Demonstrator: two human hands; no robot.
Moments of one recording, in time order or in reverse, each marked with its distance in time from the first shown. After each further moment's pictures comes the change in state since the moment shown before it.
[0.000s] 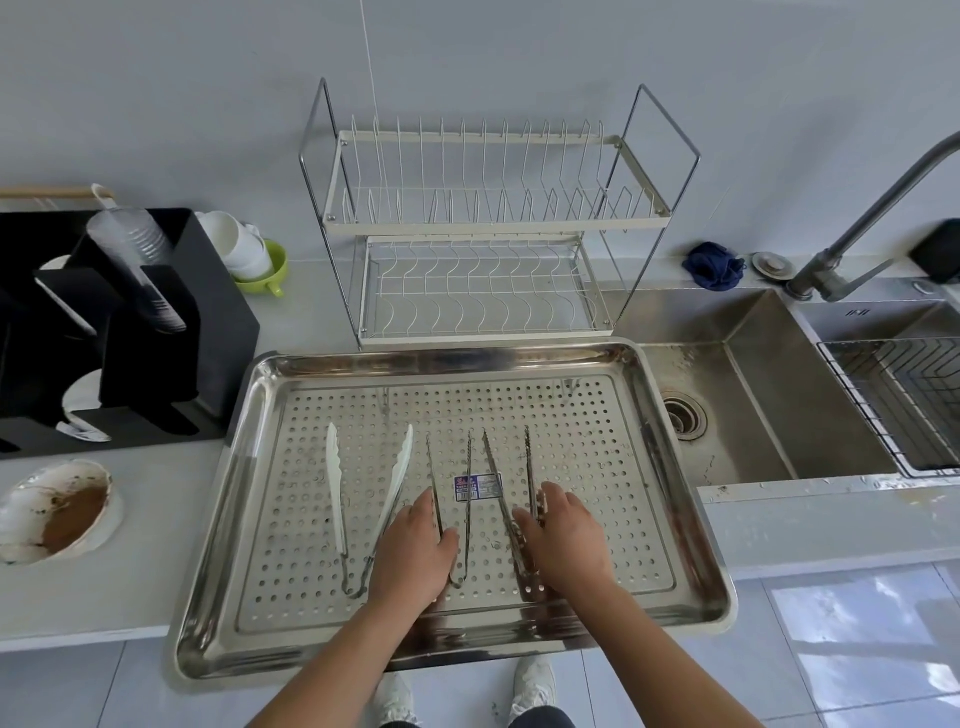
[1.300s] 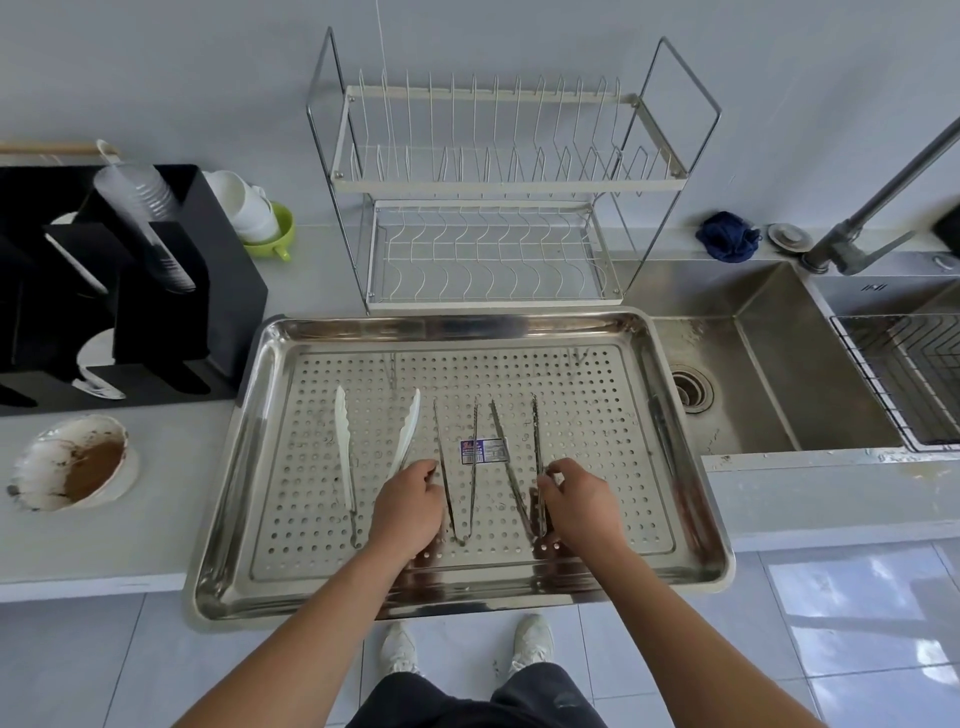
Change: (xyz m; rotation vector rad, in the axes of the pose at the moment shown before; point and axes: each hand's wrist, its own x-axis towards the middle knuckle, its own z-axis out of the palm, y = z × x) left_hand 0.003 -0.003 -0.015 -0.209 -0.082 -0.196; right_hand -0.007 0.005 -0.016 0.151 -0.054 0.072
